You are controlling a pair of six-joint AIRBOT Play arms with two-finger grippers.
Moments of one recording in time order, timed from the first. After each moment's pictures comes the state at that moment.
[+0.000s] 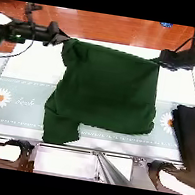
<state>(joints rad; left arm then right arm) 0.06 -1.61 1.48 0.52 -1.02 -1.22 0.04 -1.37 1.47 -1.36 1.15 1.68</state>
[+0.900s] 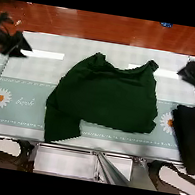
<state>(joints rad) 0.41 -1.67 1.64 1.01 -1.59 -1.47 -0.34 -1.28 1.26 -1.13 1.24 1.52</state>
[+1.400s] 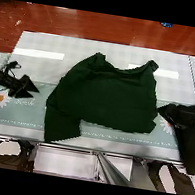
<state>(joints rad) 0.49 -1.45 0.90 1.00 -1.43 -1.30 -0.39 -0.71 0.52 -0.90 1.17 1.41</state>
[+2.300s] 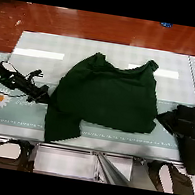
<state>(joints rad) 0.25 -1.51 0.83 0.94 -1.36 -1.25 -0.43 -0.62 0.43 -0.99 1.19 1.50</state>
